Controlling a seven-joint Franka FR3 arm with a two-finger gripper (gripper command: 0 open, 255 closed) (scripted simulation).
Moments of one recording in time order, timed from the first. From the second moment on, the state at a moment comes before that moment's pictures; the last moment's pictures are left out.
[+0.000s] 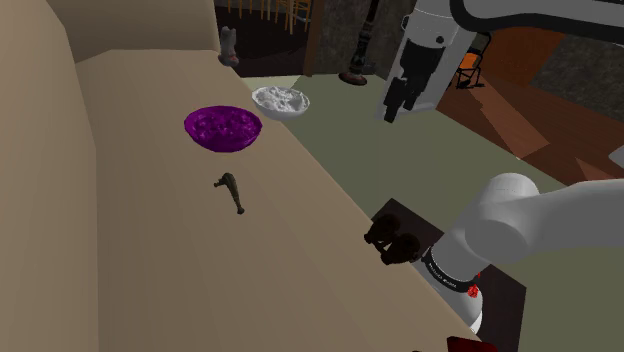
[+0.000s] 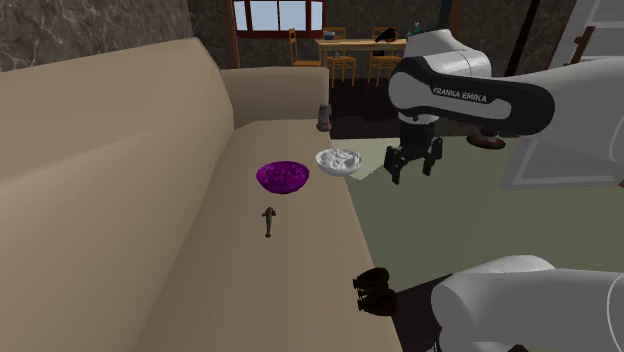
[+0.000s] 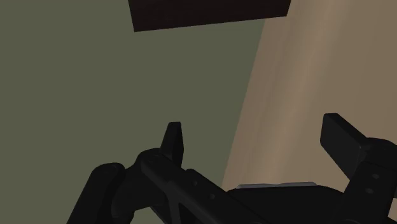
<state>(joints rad) -0.01 -0.81 0.02 -2.42 -0.08 1.59 0.03</state>
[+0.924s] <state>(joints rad) 0.06 -0.62 0.26 -2.42 0.09 1.80 0.35</state>
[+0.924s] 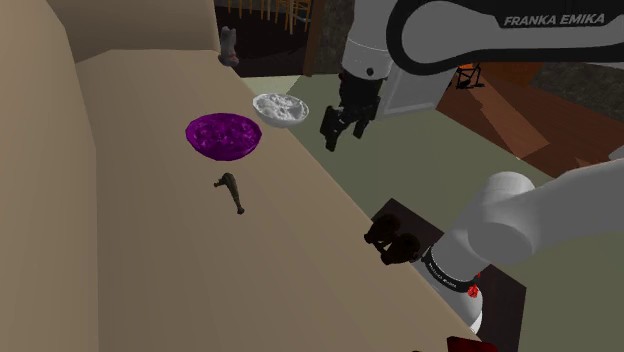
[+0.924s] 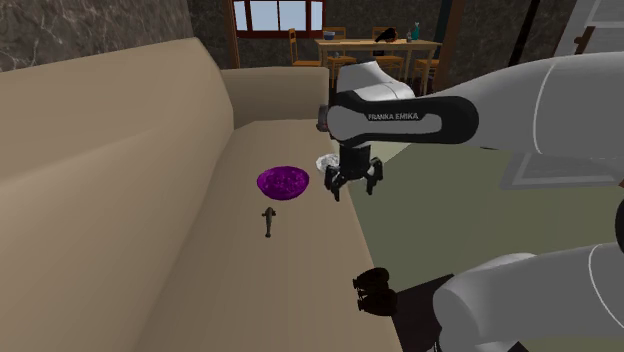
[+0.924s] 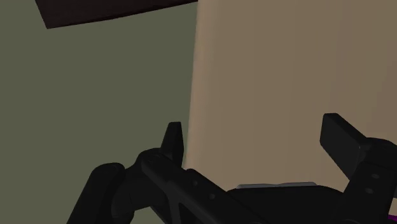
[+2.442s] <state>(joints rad) 0.08 0.04 0.59 -2.06 -0.07 2.12 0.94</state>
